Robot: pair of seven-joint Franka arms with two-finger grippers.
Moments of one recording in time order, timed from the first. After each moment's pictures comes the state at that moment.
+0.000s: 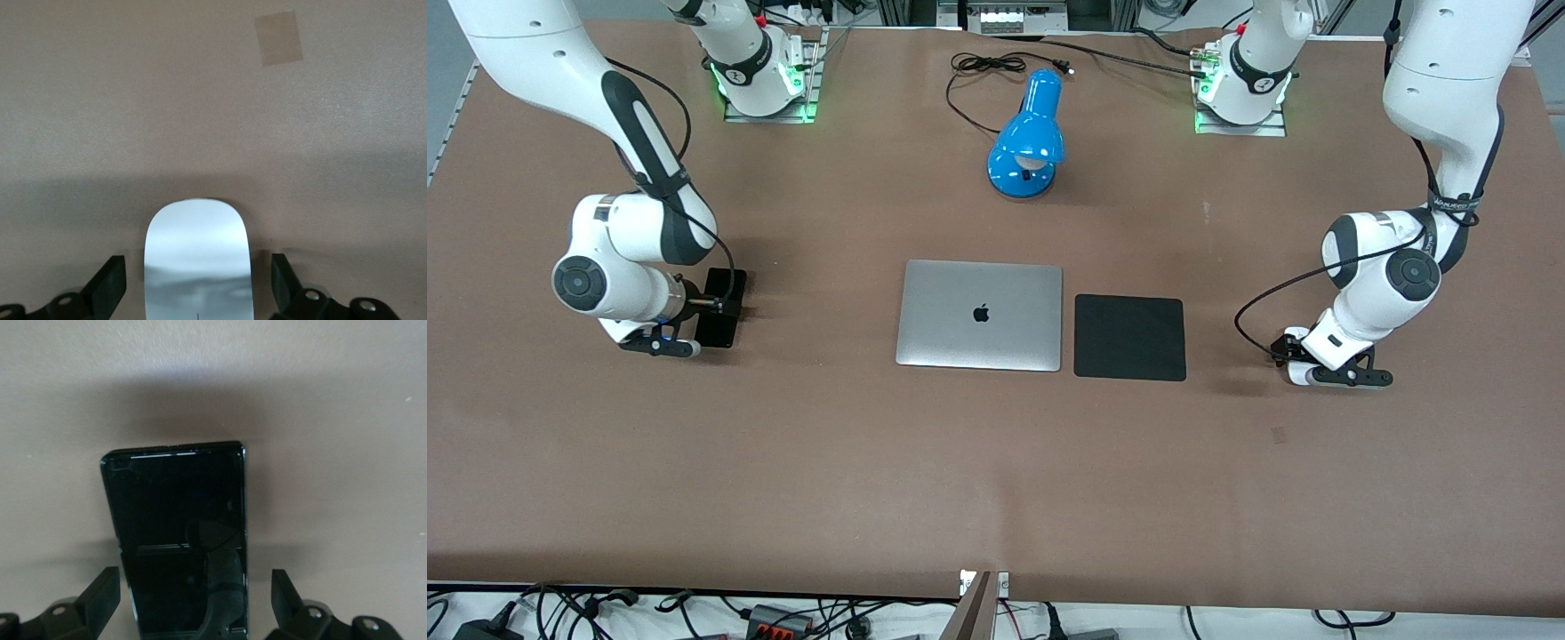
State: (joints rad) left arm 0.00 0.53 0.07 -2.11 0.01 2.74 0.11; right arm 0.00 0.47 -0.02 -2.11 -0.04 2.35 0.15
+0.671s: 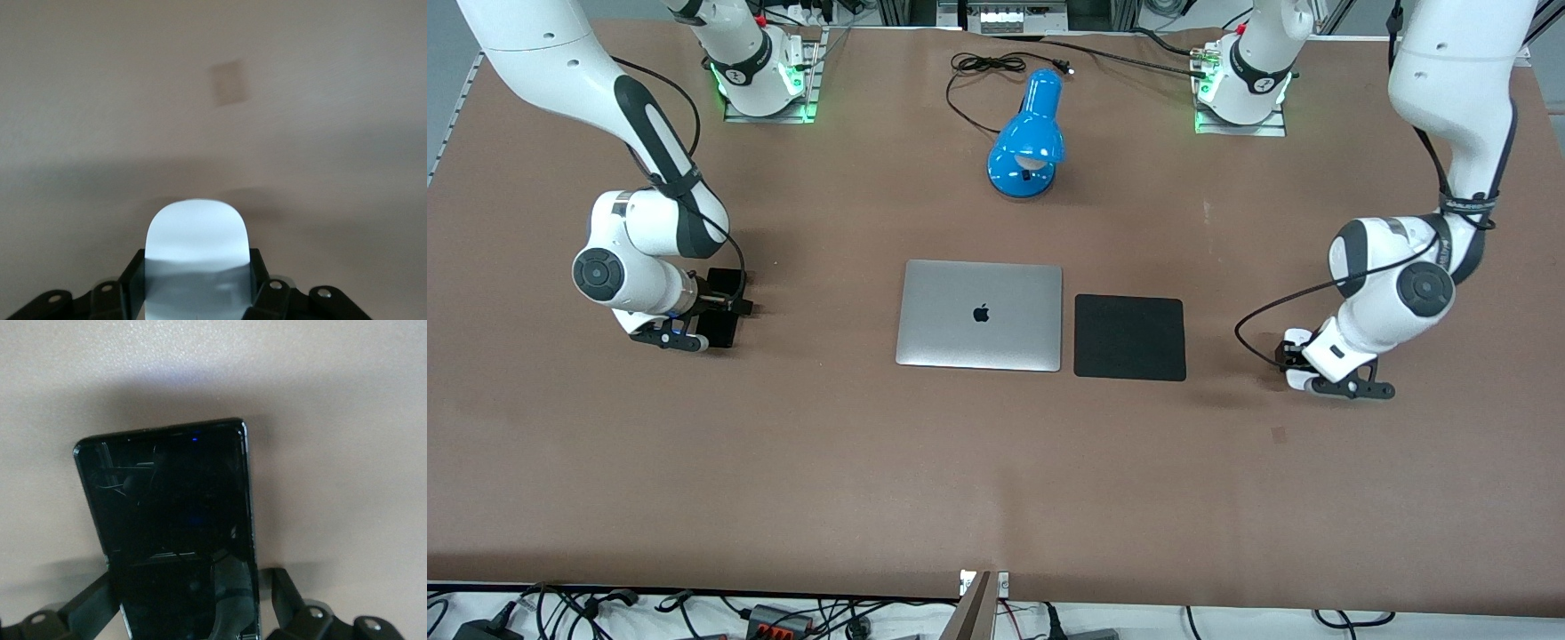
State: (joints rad) left arm -0.01 0.50 0.02 -1.93 0.01 2.43 0.09; right arm 0.00 0.47 -0.02 -2.16 -0.04 2.41 0.20
